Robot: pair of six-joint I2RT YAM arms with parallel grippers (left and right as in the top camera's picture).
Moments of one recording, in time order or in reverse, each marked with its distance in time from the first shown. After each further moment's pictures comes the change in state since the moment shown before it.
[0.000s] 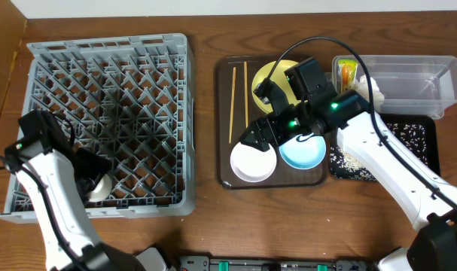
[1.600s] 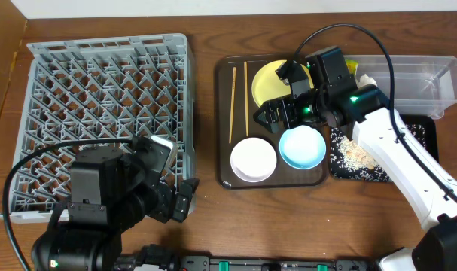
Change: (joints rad) left arm -0.710 -0.573 0.080 -0.044 0.366 0.694; right arm -0.095 -0.025 0.000 0.066 0.152 0.047
